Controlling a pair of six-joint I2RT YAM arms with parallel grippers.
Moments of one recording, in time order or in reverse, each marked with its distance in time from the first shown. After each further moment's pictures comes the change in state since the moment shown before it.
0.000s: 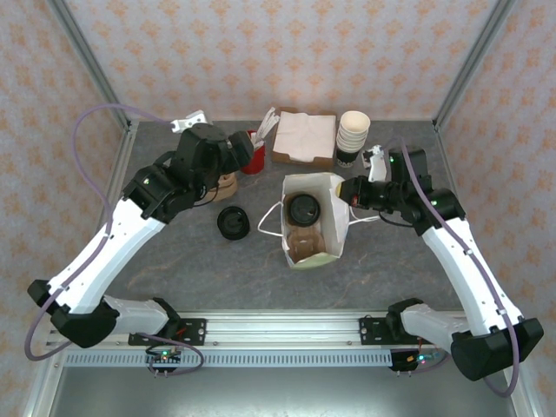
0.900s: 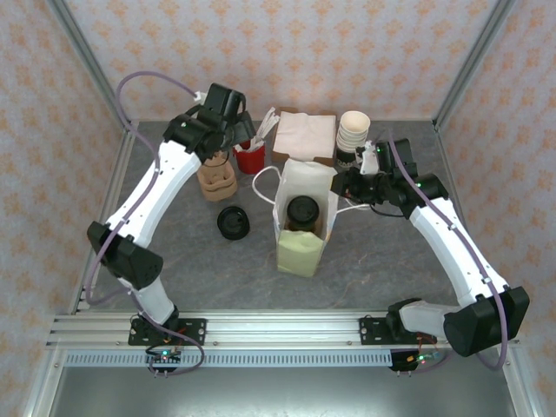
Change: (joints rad) left arm 0.208 0.446 0.372 -0.135 0.147 0.111; right arm 0.000 0.143 0.035 0.013 0.019 0.084
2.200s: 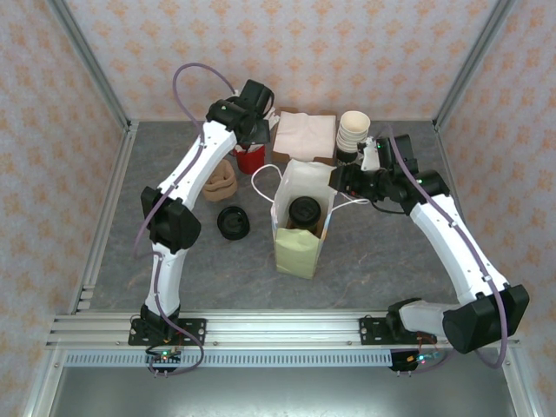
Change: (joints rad) left arm 0.000 0.410 0.357 -0.145 0.006 0.185; right arm 0.000 0.021 0.047 -0.028 0.047 -0.025
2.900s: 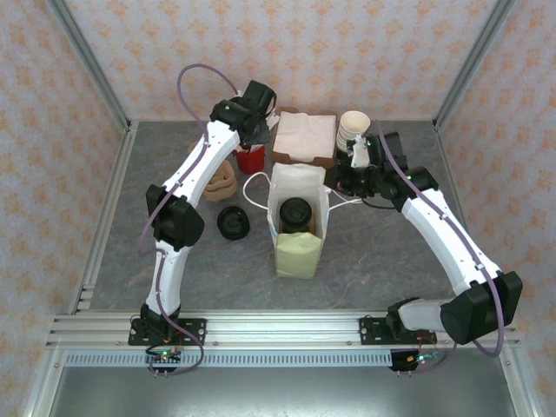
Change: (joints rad) left arm 0.001 0.043 0.036 0.004 0.000 0.000; right arm 0.048 0.056 0.000 0.096 -0.041 0.028
